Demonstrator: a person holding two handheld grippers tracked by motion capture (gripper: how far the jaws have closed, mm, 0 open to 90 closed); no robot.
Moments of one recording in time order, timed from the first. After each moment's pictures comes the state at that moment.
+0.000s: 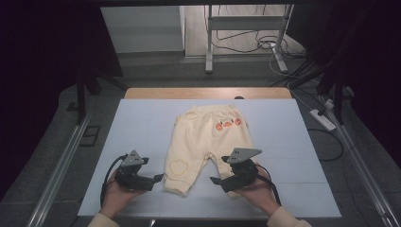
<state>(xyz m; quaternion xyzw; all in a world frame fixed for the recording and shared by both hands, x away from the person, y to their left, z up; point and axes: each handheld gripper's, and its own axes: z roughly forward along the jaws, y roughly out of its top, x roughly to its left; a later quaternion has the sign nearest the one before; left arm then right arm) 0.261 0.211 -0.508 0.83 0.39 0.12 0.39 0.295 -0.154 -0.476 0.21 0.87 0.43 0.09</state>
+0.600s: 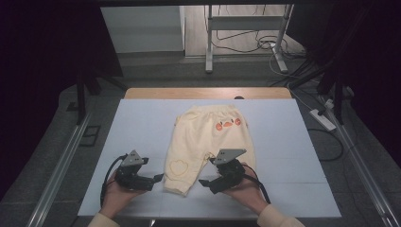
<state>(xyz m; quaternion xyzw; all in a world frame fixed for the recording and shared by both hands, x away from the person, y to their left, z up) 0.261 0.211 -0.508 0.83 0.39 0.12 0.39 0.296 -0.120 -0.483 0.19 0.88 0.42 0.07</state>
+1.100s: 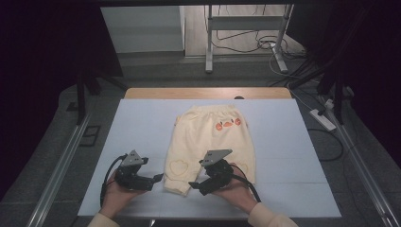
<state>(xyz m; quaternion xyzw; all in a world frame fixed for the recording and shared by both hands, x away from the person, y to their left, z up) 0.261 0.212 -0.508 0.83 0.39 0.12 0.39 0.296 -0.089 -0.491 0.17 0.89 0.41 0.05</state>
